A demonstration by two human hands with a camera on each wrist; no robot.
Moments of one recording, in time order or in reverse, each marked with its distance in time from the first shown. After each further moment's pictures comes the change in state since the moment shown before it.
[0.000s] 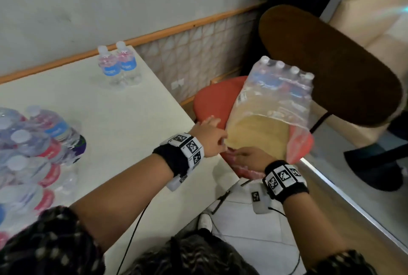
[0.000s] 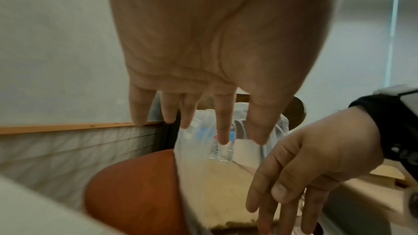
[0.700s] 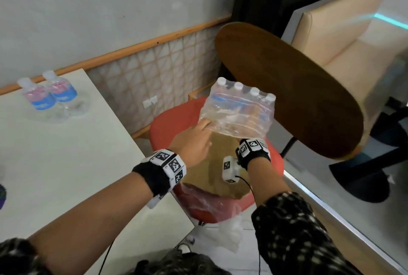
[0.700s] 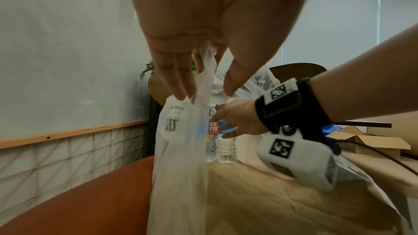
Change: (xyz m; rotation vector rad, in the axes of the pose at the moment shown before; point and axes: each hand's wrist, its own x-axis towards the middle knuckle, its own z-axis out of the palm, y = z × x) left_hand 0.128 0.072 -0.031 -0.002 0.344 0.104; right_hand 0.072 0.043 -0.155 -0.665 0.202 0.185
